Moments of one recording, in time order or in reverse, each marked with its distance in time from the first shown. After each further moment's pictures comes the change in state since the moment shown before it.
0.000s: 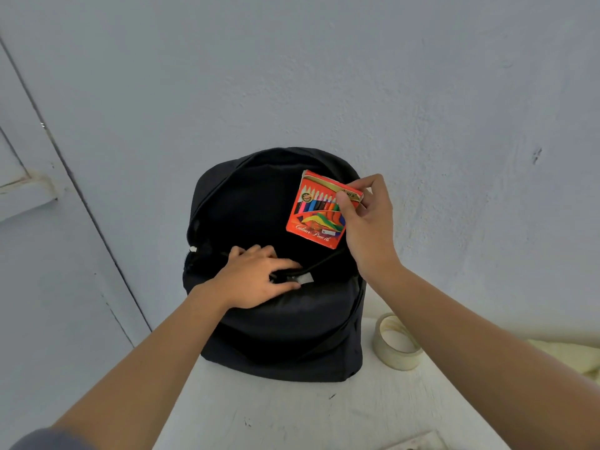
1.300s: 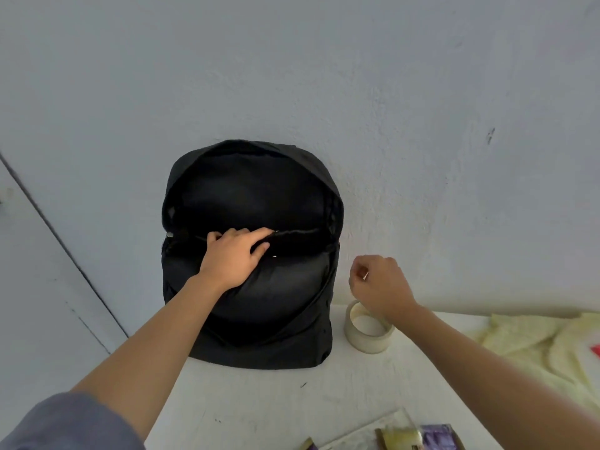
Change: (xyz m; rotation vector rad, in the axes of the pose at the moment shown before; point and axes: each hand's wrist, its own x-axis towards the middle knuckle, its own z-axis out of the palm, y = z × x) left_hand 0.045 0.014 0.022 -0.048 0.245 -0.157; right_hand -0.041 0.071 -0.110 -0.982 -0.277 0.177
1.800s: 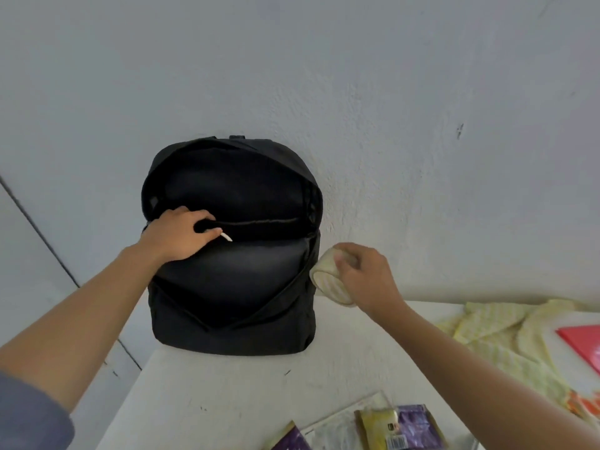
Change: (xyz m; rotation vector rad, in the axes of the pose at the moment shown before) left_hand 0.004 -0.056 -0.041 -0.019 -0.119 -0.182; right_hand -0.039 -0.026 -0.025 0.342 0.044 0.132
